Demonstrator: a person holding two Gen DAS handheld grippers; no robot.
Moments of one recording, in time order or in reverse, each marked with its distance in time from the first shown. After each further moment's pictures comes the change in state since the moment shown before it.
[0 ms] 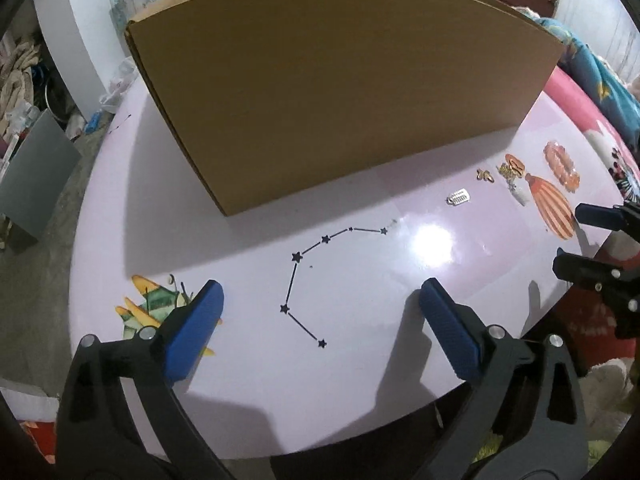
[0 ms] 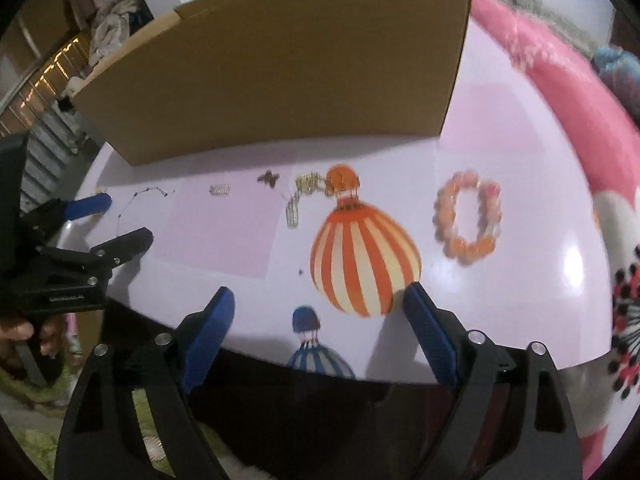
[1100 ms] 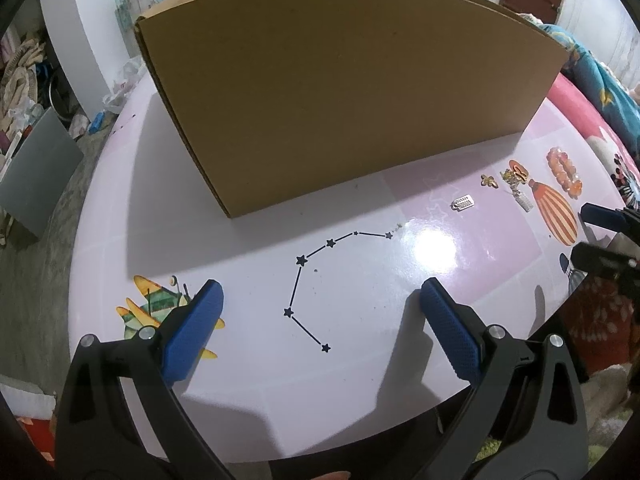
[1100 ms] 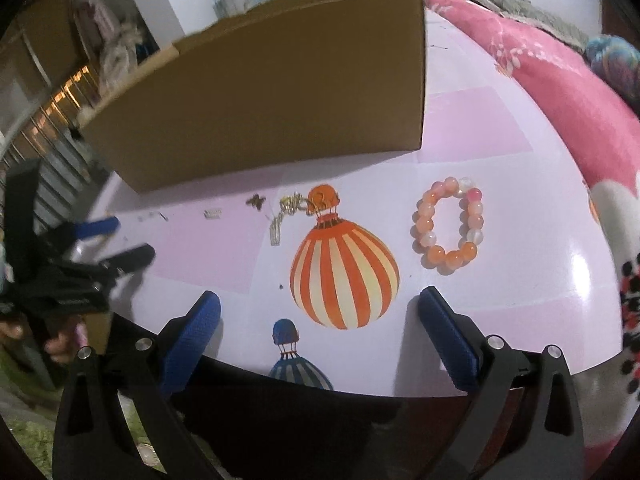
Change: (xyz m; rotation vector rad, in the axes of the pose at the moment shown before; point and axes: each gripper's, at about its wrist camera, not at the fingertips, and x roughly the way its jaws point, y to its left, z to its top) left arm 0.000 0.000 0.000 -0.010 -0.023 0.008; right arm -0.004 -0.032 -0.011 0.085 -0.111 0.136
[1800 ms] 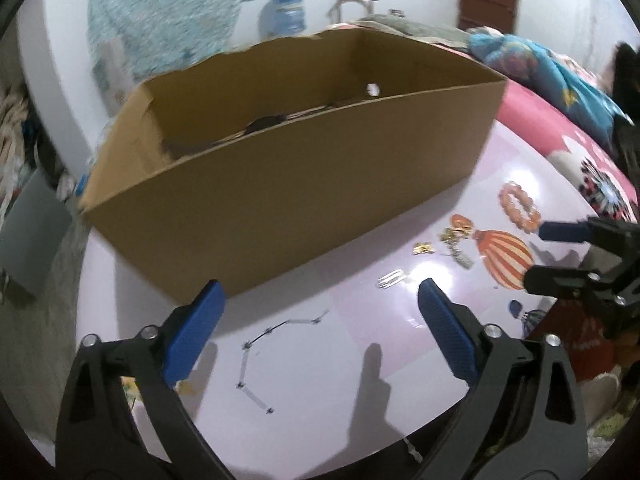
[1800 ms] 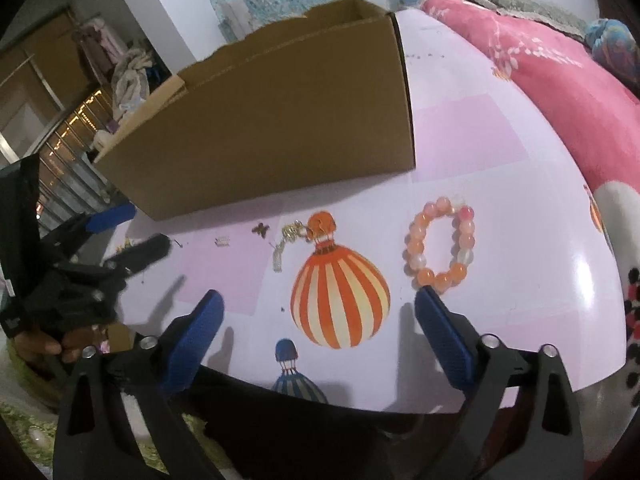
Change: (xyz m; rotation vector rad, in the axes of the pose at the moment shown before) left arm -0.023 -0.049 0.026 0.157 -0.157 -0.044; right arm -0.011 -0.010 0.012 0.022 -0.039 0.066
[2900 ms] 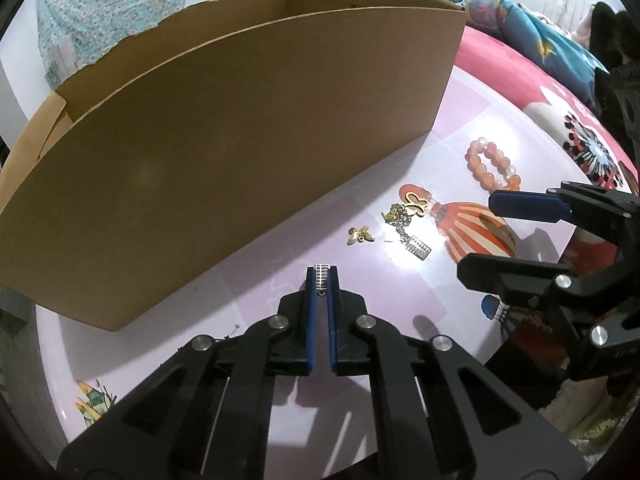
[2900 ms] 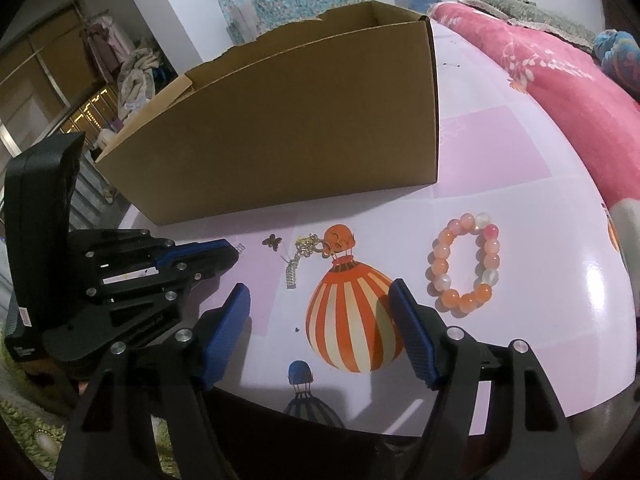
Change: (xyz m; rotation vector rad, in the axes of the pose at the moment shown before) left arm 0.032 -0.029 0.004 0.070 0.137 -0.092; right arm 0.010 0.010 0.004 -0.019 -0.021 0.005
